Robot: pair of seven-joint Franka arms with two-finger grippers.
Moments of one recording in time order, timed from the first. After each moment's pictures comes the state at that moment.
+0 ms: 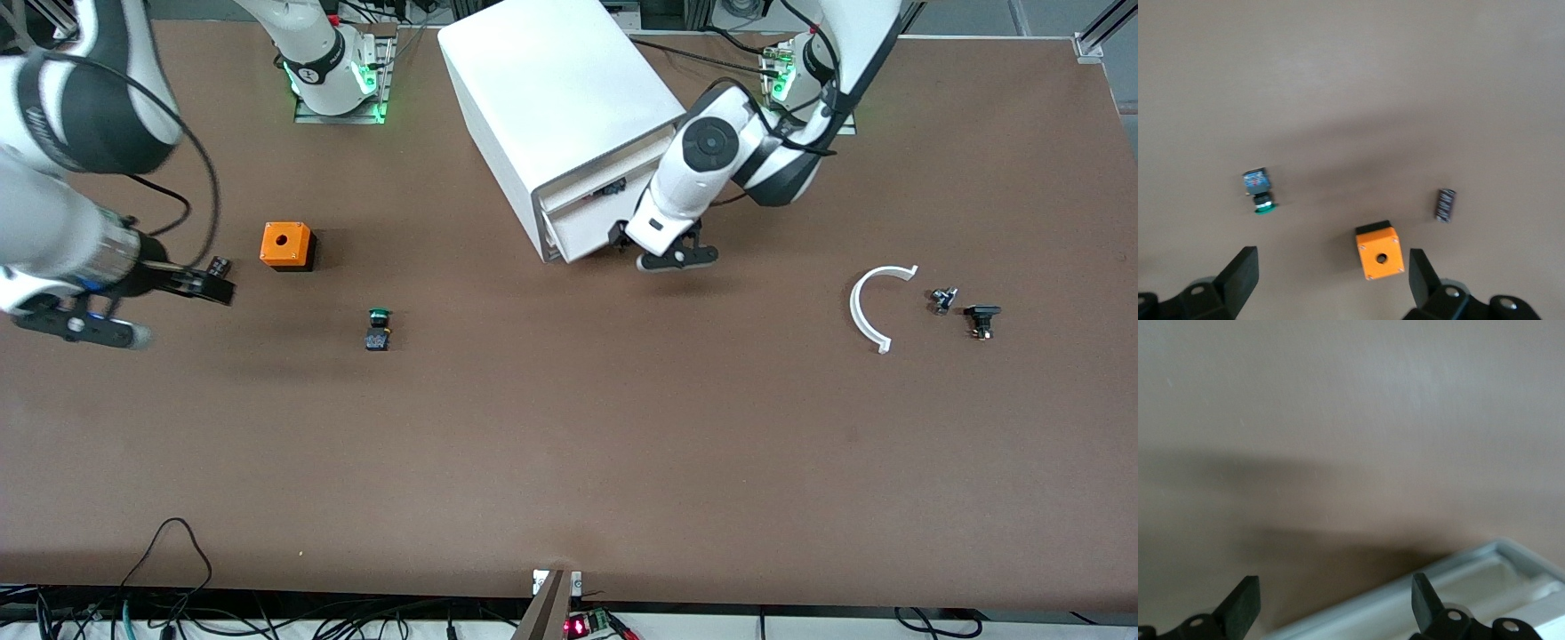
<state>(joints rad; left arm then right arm) -0.21 0.30 -0.53 -2.17 -0.02 2.42 -0.86 0.00 0.21 0.05 -1.55 -0.09 1.65 0.31</state>
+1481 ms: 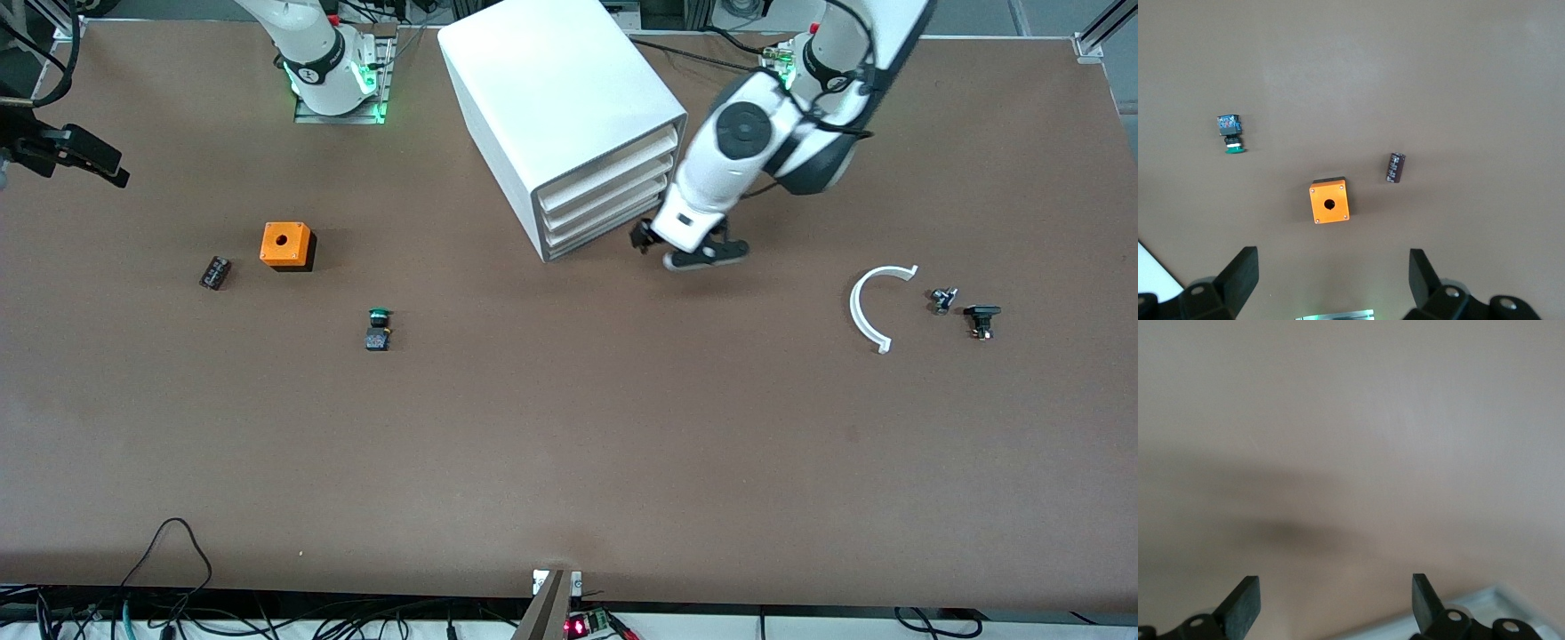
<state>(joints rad) -0.02 0.19 -0.55 -2.16 -0.02 2.40 -0.86 -0.01 -0.17 -0.09 -1.82 -0.05 1.62 0.03</state>
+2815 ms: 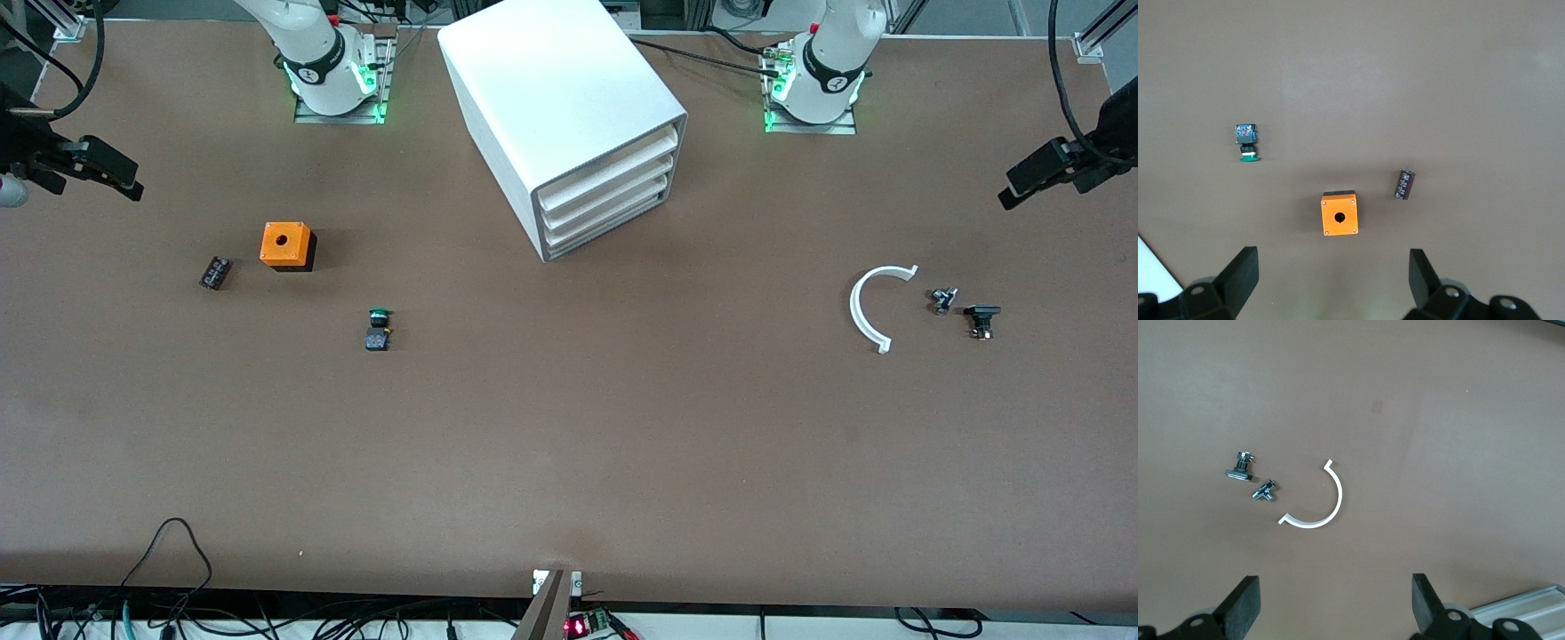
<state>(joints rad) 0.02 -0.10 0.02 -1.63 -0.02 1.55 -0.21 0.02 -0.12 -0.06 -1.76 -0.05 1.62 0.03</state>
